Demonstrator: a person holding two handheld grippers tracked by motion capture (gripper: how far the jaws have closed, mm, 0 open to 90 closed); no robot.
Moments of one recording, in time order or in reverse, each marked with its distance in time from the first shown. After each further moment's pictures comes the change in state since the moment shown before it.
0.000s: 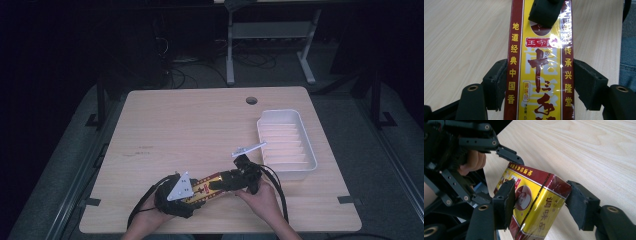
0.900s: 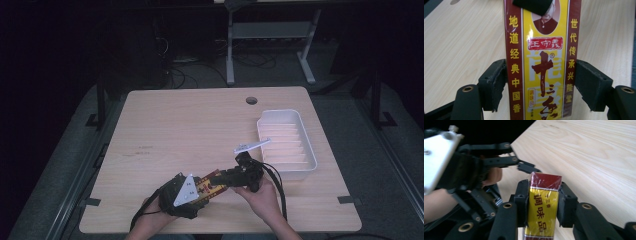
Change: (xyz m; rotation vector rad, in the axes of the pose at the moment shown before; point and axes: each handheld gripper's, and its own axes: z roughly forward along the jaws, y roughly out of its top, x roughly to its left) left arm -0.009 0.006 0.004 -0.014 0.072 0.044; right arm 0.019 0.011 -0.015 -0.053 0.043 -0.004
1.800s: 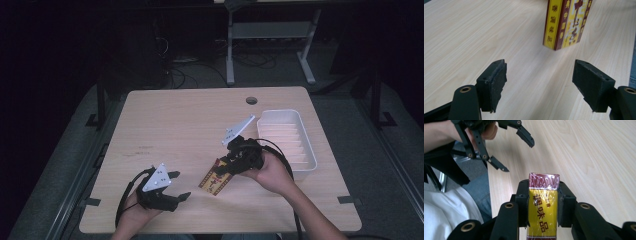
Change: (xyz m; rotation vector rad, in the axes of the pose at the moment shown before) left arm 0.036 -0.038 -0.032 -0.064 -0.004 -0.234; right arm 0.021 0.063 -0.019 0.294 -0.099 -0.420
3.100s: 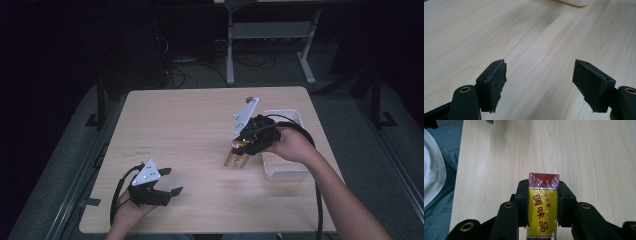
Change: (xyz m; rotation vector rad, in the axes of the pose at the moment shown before) left arm 0.019 -0.013 -0.008 -0.033 0.020 -0.084; right arm -0.026 0.022 -0.050 0.205 -0.125 -0.376
